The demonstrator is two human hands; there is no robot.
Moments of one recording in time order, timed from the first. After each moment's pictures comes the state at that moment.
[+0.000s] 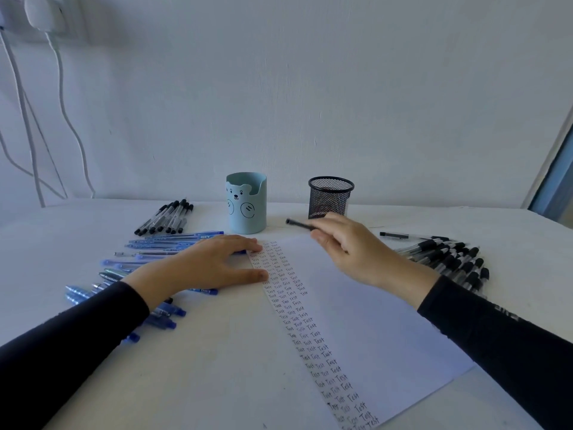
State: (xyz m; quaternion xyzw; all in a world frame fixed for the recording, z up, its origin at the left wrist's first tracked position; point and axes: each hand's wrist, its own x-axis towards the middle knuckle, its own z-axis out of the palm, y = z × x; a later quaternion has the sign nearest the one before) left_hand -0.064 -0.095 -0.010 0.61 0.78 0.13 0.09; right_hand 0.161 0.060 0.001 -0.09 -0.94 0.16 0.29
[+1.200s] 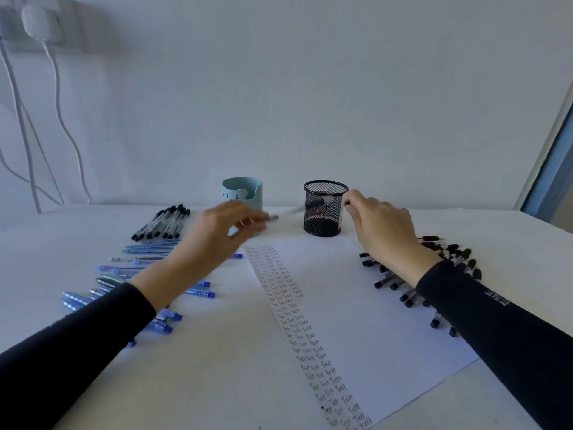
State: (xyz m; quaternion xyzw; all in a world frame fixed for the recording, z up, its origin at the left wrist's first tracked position) left_hand -0.049 -0.081 0.006 0.68 0.59 0.41 -0.18; right_hand 0.175 0.107 0.013 -0.31 -0.89 -0.11 0.30
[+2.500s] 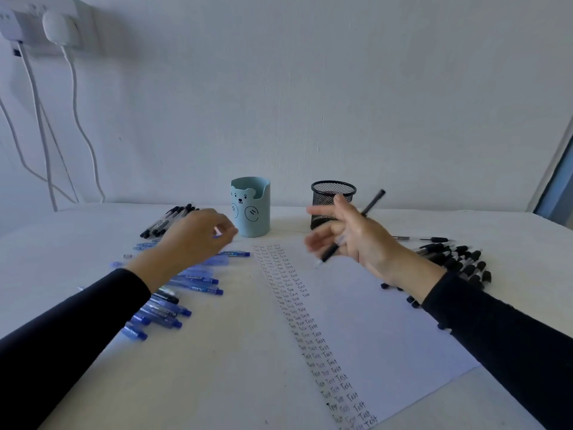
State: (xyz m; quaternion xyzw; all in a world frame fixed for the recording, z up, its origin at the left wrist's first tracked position) left_hand -0.100 -0.092 0.002 0.54 0.80 0.22 -0.11; right_hand 0.163 0.046 0.026 -0.17 -0.74 0.60 0.24
